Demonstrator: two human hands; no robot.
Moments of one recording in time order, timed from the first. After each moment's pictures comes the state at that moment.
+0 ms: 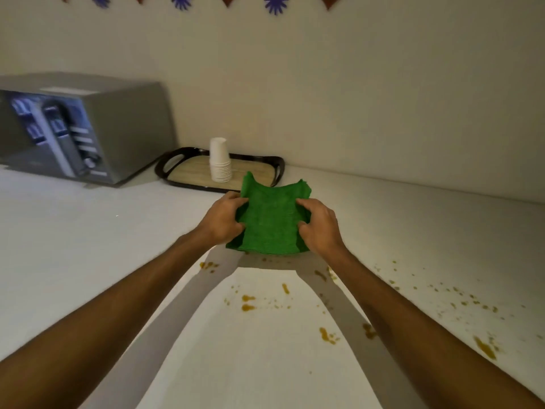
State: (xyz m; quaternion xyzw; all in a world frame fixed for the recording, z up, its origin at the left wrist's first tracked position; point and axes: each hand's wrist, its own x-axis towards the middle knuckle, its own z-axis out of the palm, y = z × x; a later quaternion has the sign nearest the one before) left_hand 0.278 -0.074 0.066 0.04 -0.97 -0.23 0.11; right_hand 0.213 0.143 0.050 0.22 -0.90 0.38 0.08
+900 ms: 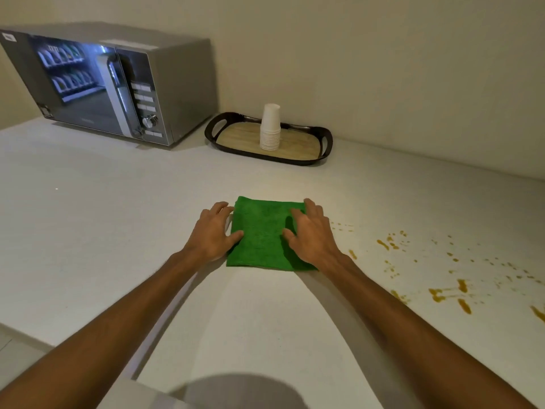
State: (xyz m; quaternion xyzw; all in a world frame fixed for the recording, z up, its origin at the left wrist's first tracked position) left_hand 0.412 -0.205 -0.018 0.12 -0.96 -0.22 0.08; right_hand 0.329 0.012 0.005 0.28 -0.95 0.14 0.02
